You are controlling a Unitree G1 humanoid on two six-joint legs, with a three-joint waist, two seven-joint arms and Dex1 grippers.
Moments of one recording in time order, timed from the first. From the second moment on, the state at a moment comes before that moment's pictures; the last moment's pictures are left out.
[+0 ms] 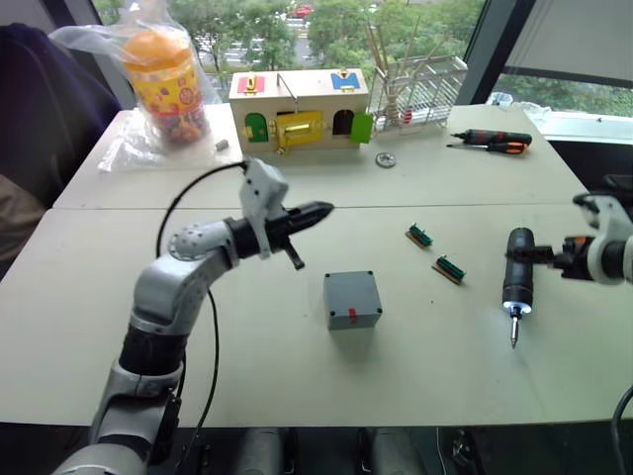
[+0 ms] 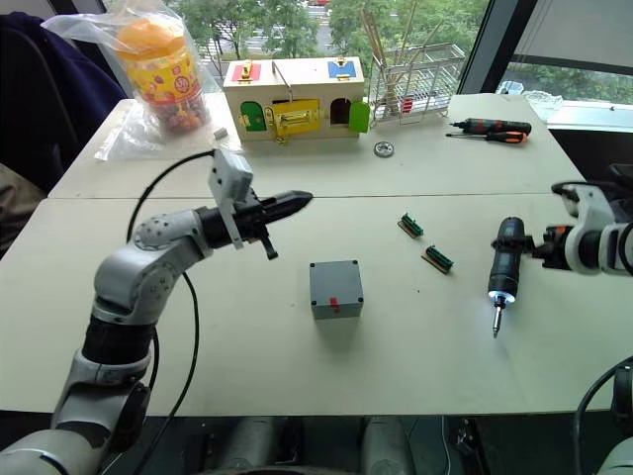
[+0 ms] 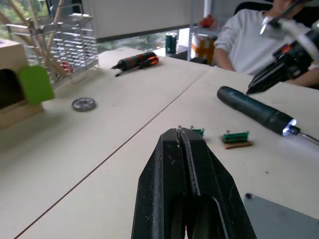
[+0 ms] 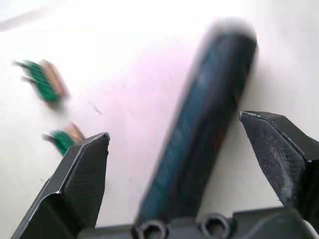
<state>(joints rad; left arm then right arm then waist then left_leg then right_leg) -0.58 0.44 -0.01 -0.19 -0.47 0.62 -0.74 -0.60 -1.12 -0.18 0.23 0.56 1.04 0.77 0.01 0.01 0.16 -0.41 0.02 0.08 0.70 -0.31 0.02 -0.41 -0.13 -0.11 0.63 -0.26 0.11</state>
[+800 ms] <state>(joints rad) -0.60 0.46 -0.34 0.10 -0.29 0.51 -1.09 -0.09 -0.80 0.01 -0.56 0.67 0.93 0.74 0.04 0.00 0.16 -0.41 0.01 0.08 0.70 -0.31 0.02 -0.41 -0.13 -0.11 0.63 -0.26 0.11</state>
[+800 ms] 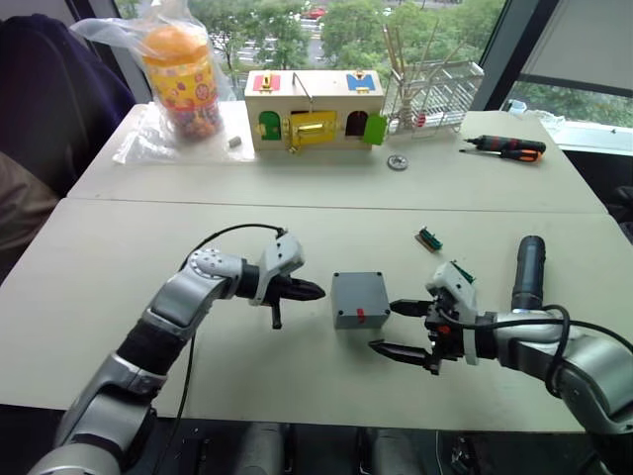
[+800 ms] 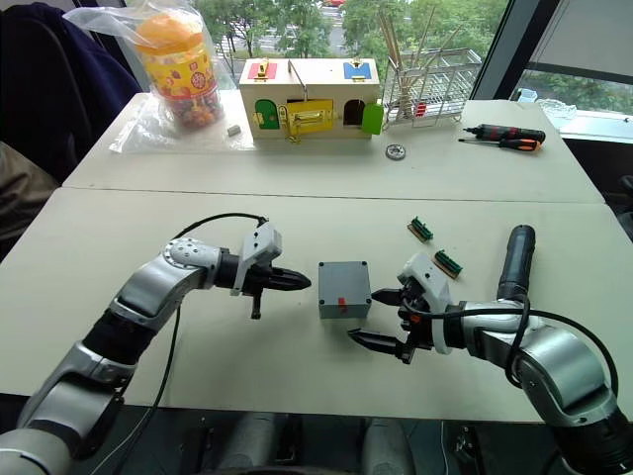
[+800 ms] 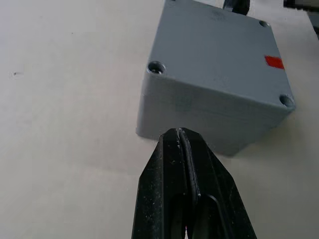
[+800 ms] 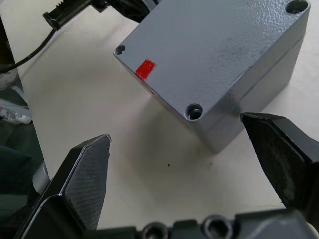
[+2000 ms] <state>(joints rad) -0.56 0.43 -0.32 0.04 -0.20 0.53 -1.03 -0.27 -0.82 0.18 -0.39 0.46 0.80 0.87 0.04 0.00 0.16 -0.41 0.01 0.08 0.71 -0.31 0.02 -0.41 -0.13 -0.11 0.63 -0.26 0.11</state>
